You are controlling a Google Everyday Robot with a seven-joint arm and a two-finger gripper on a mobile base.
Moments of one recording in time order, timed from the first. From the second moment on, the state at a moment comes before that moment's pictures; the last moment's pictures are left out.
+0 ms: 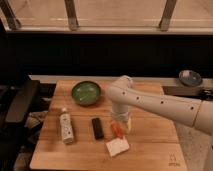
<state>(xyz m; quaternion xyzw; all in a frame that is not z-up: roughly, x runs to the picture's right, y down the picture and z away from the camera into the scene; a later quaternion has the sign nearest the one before) 0.077 0.205 0.749 -0.37 -0.22 -0.50 0.75</state>
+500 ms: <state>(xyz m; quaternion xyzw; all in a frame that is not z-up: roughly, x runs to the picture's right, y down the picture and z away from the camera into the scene) 0.060 0.219 0.763 -0.37 -0.22 -0.51 0.75</state>
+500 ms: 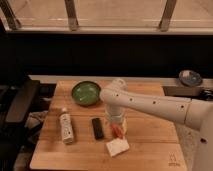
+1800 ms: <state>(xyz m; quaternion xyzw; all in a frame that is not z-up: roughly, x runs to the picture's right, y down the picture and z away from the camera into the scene) 0.064 0.238 0.794 -0.37 -0.21 -0.51 0.75</state>
